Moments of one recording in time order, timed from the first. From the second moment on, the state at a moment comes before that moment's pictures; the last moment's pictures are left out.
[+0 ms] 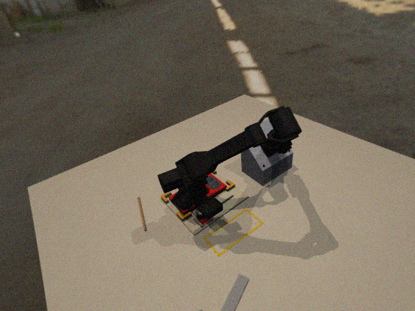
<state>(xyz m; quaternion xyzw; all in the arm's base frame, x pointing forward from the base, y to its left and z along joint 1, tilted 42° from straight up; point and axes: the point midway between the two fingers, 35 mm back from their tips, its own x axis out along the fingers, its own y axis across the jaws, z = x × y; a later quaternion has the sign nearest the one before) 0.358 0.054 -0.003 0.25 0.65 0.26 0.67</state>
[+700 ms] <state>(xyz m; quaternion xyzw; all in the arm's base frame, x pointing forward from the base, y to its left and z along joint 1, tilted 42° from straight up) 0.358 0.053 0.000 0.24 0.65 0.26 0.67</state>
